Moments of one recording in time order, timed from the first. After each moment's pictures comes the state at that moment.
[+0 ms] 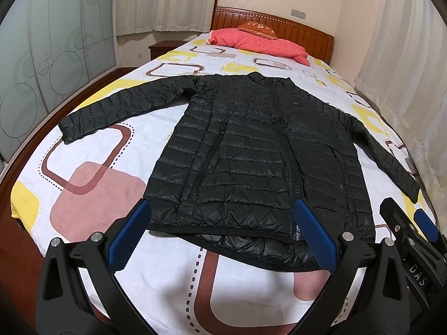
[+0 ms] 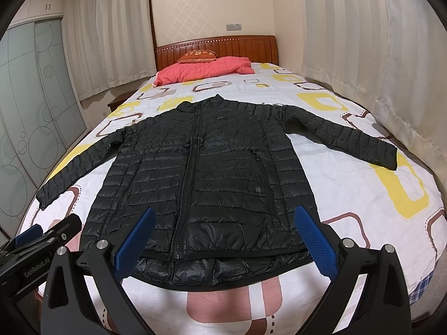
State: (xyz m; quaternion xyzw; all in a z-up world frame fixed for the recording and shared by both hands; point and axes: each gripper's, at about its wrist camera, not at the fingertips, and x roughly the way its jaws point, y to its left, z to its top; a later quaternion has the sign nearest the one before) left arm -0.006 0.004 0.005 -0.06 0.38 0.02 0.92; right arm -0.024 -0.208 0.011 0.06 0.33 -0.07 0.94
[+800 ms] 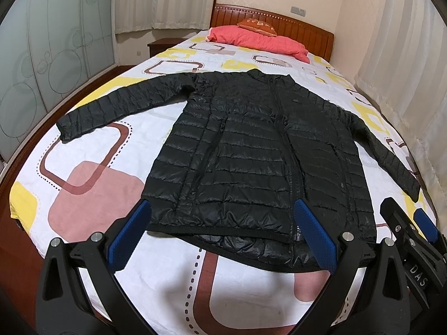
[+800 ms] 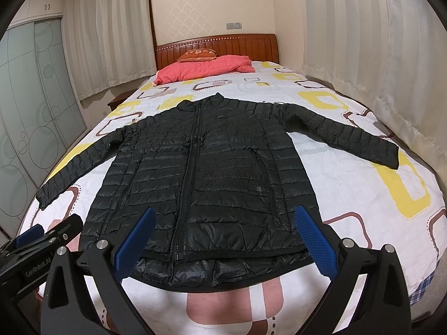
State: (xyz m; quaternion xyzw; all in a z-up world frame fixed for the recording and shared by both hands) left arm -0.006 0.005 0.000 -0.06 0.39 0.01 0.92; right arm -0.023 -0.209 0.008 0.07 0.33 -0.07 0.94
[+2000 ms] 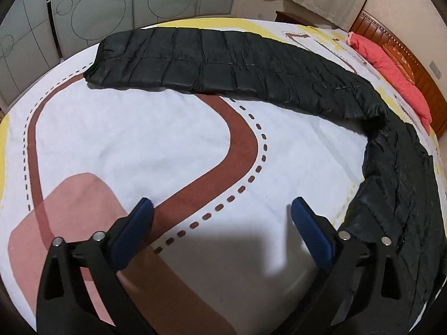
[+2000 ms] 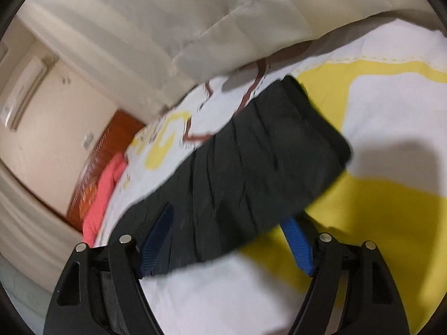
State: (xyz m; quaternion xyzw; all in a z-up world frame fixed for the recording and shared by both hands) left arm 0.179 0.204 -0.130 -0.25 0.43 0.26 0.82; right arm 0.094 -0.627 -0.136 0.48 0.14 -0.29 0.82
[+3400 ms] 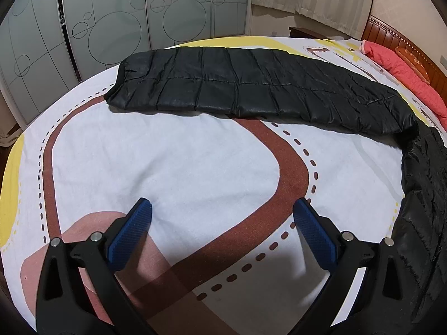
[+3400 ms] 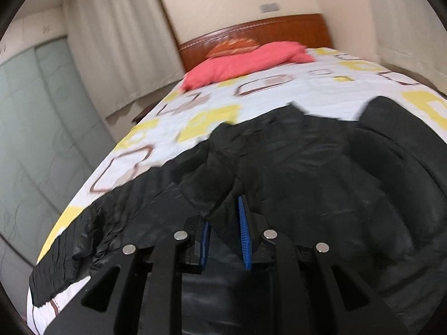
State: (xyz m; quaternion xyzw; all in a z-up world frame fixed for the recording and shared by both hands) left arm 0.169 0.222 -0.142 -0.18 0.40 0.33 0.83; right arm 0.371 -0.193 -0.068 0.14 0.32 0.06 0.93
